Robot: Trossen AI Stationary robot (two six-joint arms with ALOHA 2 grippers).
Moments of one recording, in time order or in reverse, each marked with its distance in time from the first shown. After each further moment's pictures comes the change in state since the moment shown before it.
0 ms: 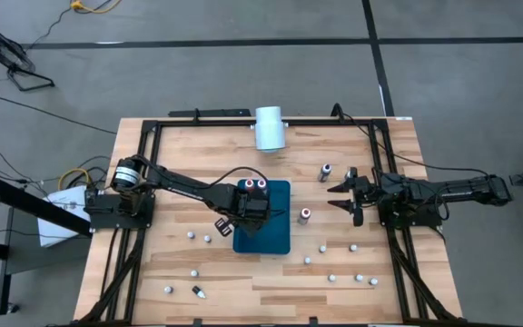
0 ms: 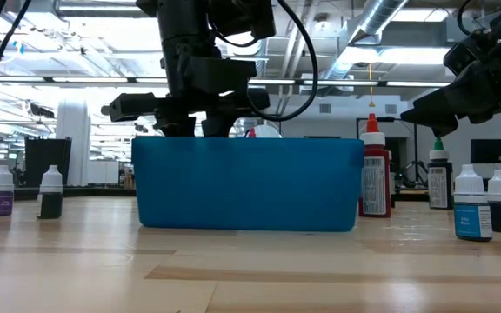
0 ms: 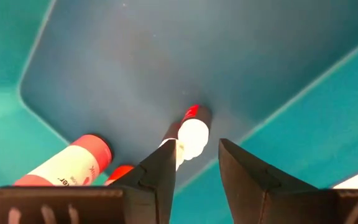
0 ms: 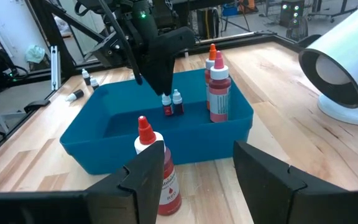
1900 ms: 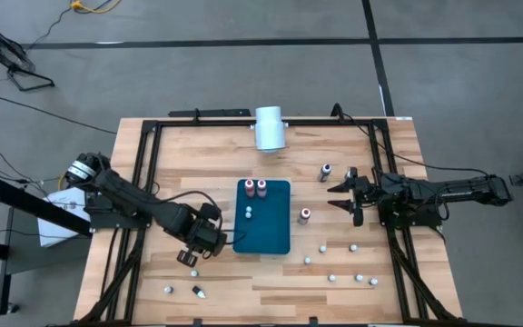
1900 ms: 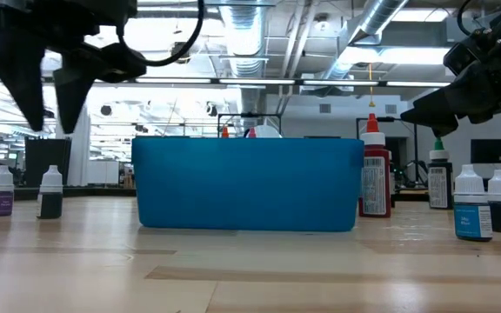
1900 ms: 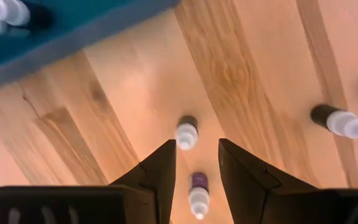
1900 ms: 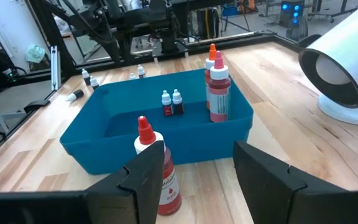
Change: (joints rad) left arm -0.301 -0.363 -0.284 -0.148 0.106 -0.800; right arm 0.000 0.000 0.000 0.000 0.000 0.000
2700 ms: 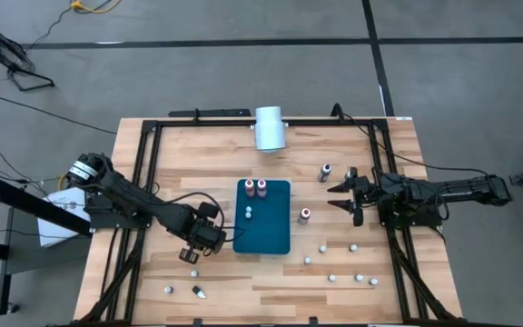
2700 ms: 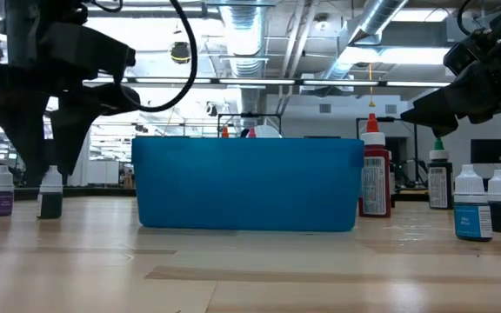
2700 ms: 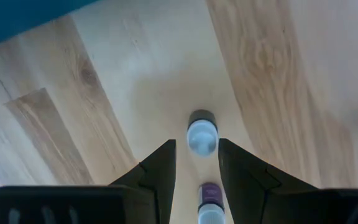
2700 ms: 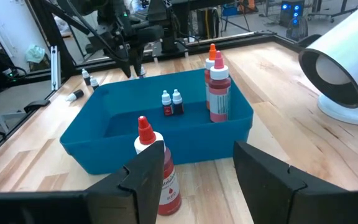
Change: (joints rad) left arm 0.029 0.011 -0.153 0.151 -0.016 -0.025; right arm 0.000 0.000 0.000 0.000 0.000 0.000
